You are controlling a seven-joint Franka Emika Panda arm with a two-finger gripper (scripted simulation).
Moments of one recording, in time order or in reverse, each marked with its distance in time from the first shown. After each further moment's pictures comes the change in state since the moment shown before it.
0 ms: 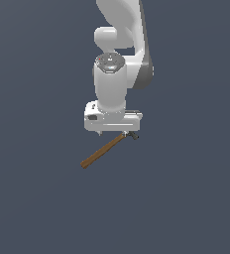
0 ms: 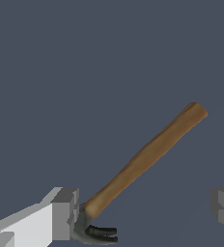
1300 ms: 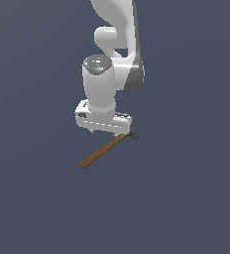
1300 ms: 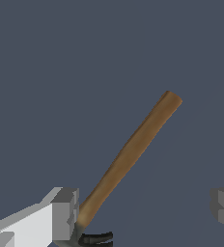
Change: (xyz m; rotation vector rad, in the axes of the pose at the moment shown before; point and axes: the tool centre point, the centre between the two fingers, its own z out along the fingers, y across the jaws) arm -0.005 0.034 0.007 -0.012 0.004 0.171
